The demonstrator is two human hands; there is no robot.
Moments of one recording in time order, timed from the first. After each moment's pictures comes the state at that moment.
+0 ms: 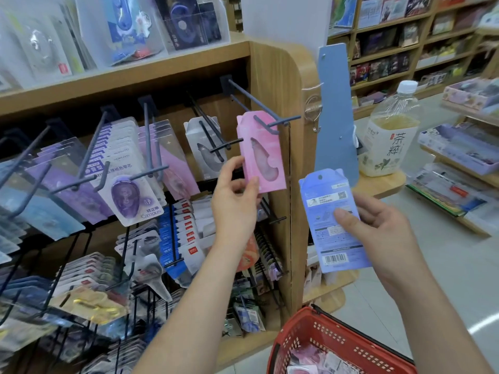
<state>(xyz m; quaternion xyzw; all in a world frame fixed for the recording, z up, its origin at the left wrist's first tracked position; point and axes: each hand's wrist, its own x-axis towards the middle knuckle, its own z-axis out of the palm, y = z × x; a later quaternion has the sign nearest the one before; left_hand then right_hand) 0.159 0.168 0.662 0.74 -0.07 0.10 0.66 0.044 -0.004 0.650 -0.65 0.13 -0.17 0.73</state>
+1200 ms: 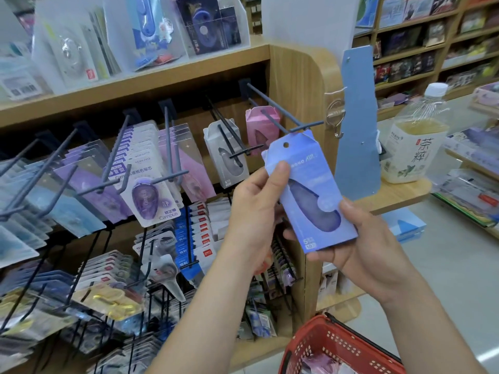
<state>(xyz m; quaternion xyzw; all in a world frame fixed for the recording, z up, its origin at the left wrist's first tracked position) 0.126 0.169 0.703 0.60 -0.12 -0.07 0.79 0.066 0.033 0.665 -0.50 0.00 -0.01 0.87</state>
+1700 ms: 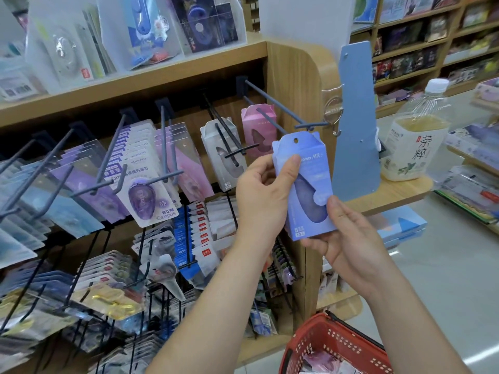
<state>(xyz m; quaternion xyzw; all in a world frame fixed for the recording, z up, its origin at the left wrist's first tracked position) 0.143 0.147 0.698 0.66 -0.11 0.05 0.74 0.081 0.039 0.649 -0.45 0.06 -0.05 0.89</state>
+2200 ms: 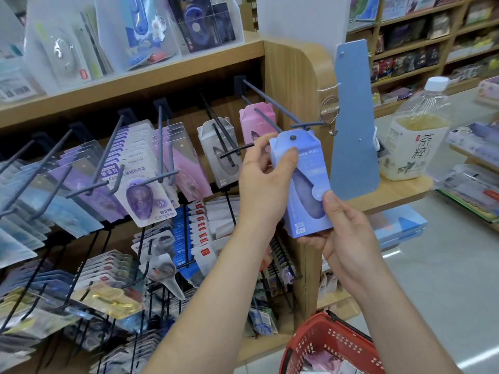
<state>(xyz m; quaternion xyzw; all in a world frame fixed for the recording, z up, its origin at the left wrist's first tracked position) 0.157 0.137 0.701 0.66 -0.10 0.05 0.74 0.085 0.046 0.651 -0.50 0.10 -0.13 0.85</state>
